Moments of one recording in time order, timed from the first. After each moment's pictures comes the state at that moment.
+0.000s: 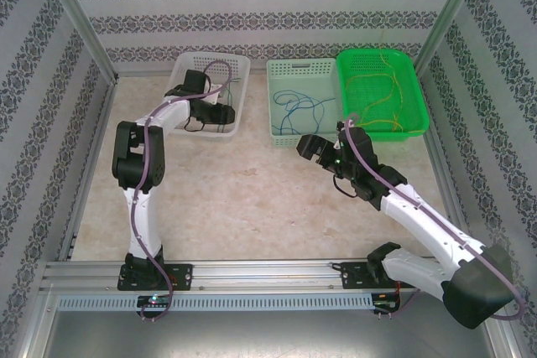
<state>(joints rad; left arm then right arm) -0.14 2.14 1.66 -0.54 0.40 -0.08 0.48 1.04 0.74 -0.28 -0.07 0.82</state>
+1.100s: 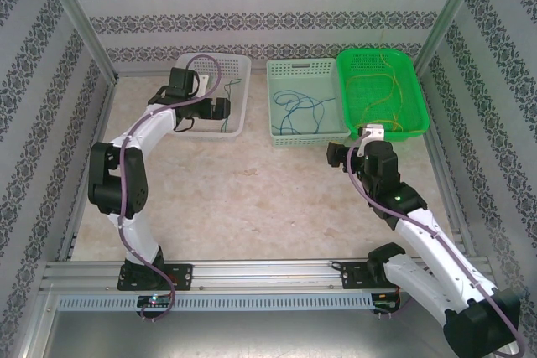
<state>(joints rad) -0.14 1.83 1.43 -0.42 0.24 -0.10 0.35 0.80 0.60 -0.24 0.21 0.26</state>
